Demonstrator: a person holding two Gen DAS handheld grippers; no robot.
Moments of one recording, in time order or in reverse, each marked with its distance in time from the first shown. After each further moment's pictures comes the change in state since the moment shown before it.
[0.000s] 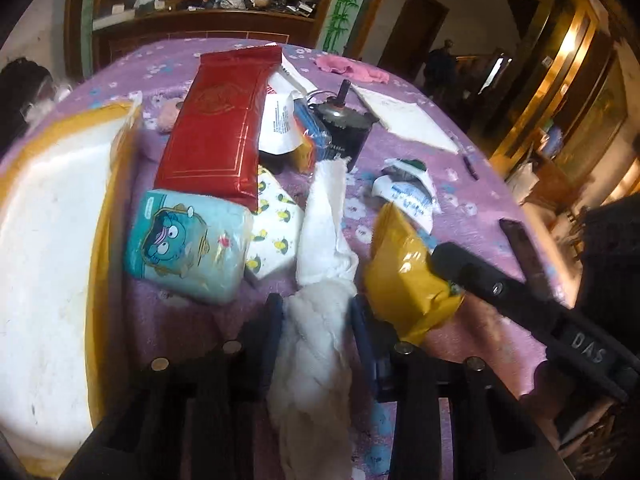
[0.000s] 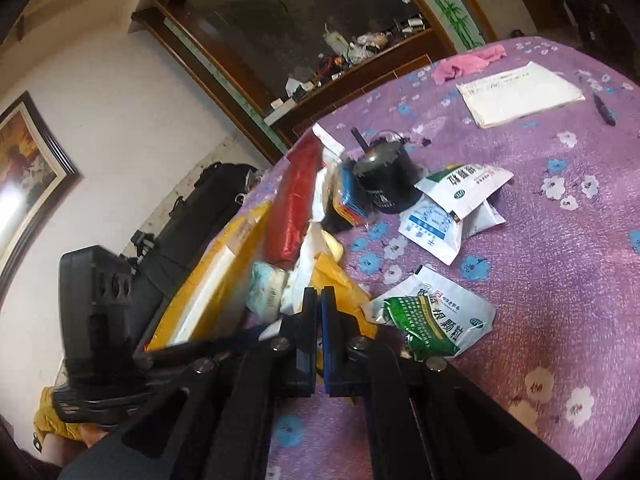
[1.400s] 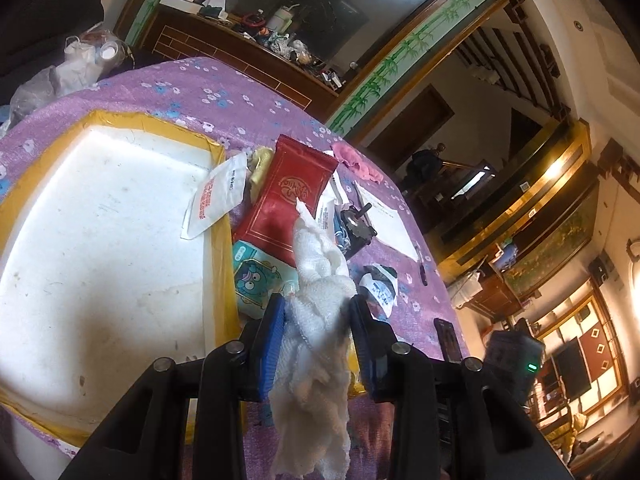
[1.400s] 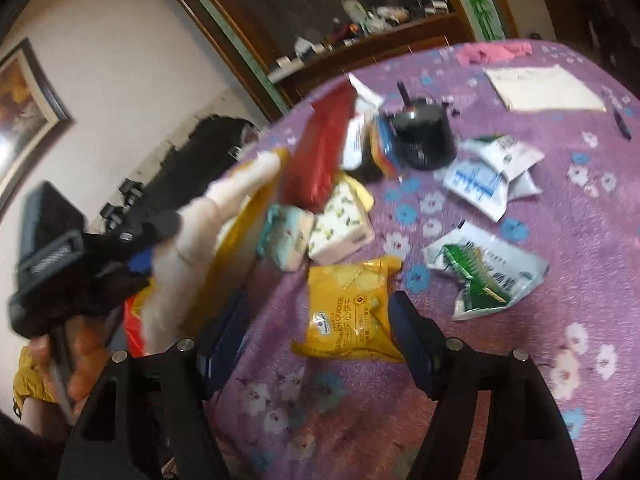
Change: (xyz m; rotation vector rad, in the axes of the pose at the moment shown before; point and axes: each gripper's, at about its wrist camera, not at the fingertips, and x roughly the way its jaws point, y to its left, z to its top) left arm -0.094 0.084 -0.004 -0.293 -0.249 -0.195; right arm 0.027 0.045 -0.026 -0.100 0.150 -0.176
